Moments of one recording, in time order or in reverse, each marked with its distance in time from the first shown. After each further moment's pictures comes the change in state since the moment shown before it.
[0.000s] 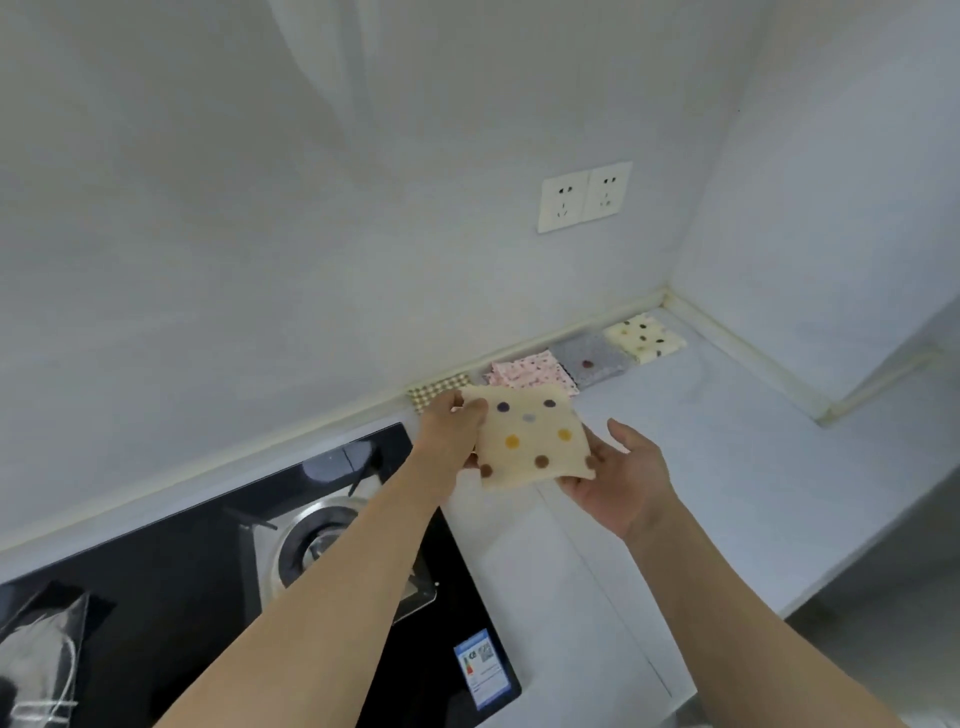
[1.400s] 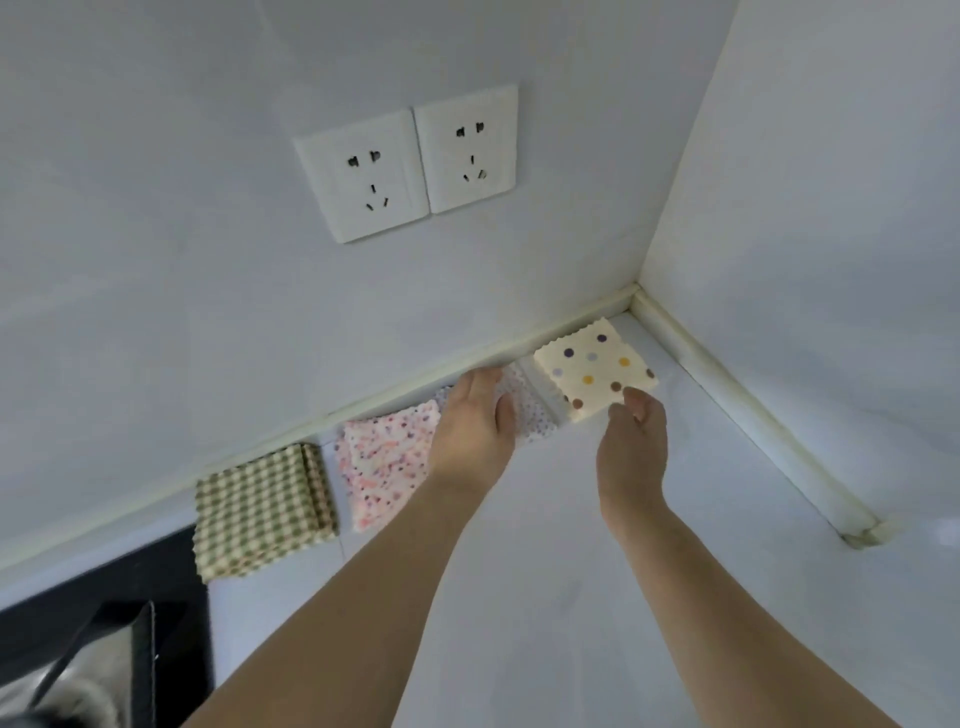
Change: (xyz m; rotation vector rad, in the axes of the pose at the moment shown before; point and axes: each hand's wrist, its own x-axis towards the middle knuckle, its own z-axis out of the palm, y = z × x) left_hand 0.240 -0.018 0.262 0.778 0.054 0.520; right_hand 0.249 -0.219 -0.063 -0.728 0.443 -0.527
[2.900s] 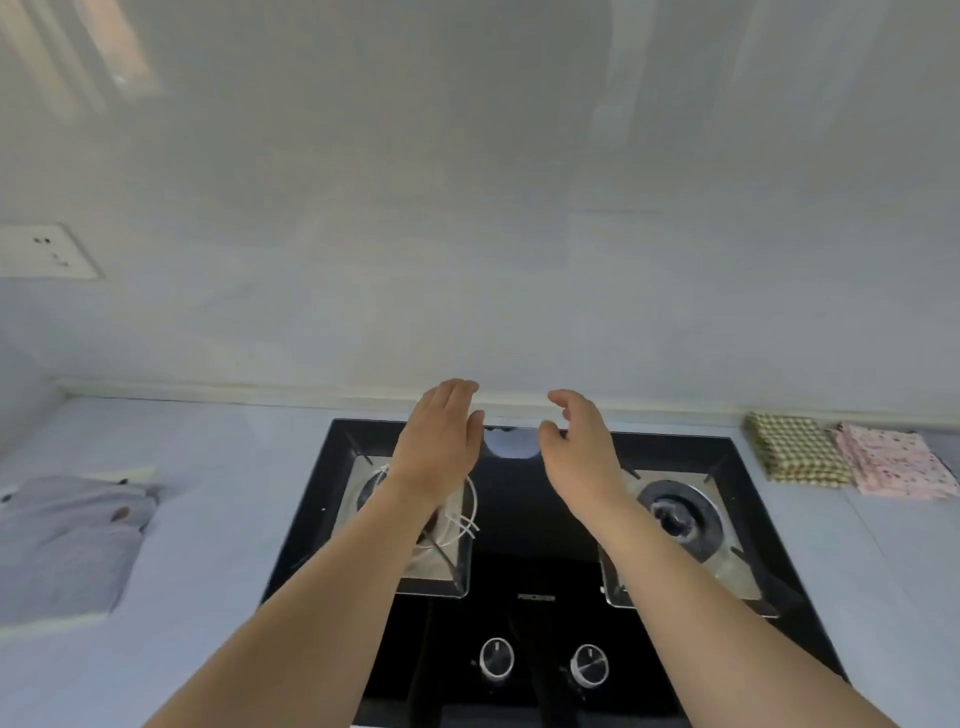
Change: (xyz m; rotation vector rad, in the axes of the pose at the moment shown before) left_hand -0.471 -0.395 -0.557 0.320 0.385 -0.186; right_hand -0.697 0.097 0.345 -0.588 -0.768 -0.664
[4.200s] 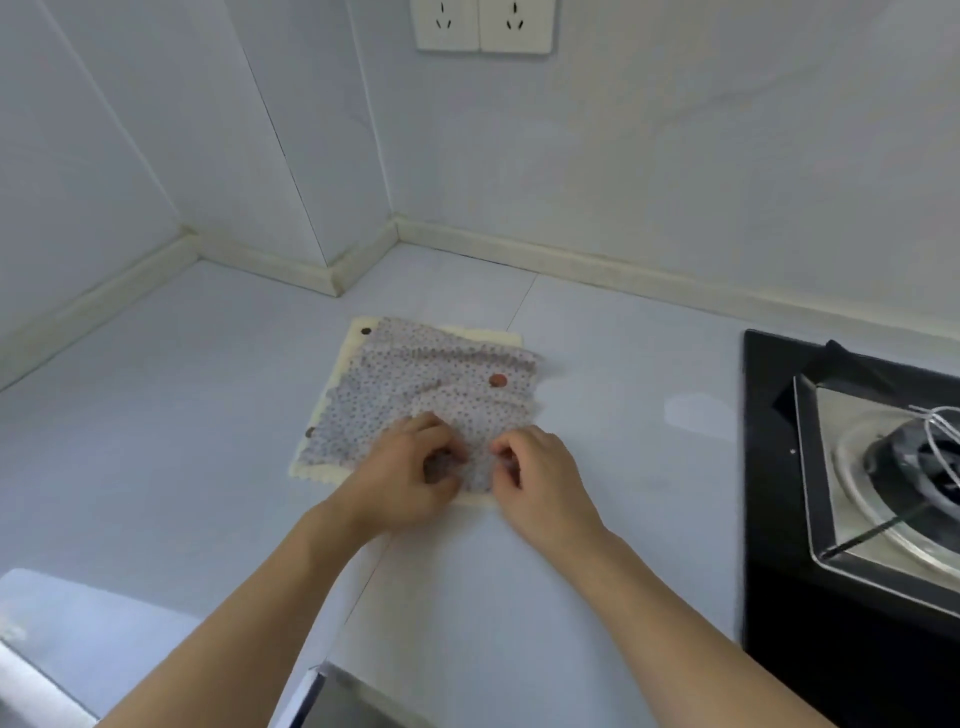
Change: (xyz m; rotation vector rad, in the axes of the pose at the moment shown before) left_hand -0.252 -0.539 -0.112 -0.067 -0.153 -0.215; right_hand -0.126 -0.066 0.580 -0.224 -0.412 -0.559
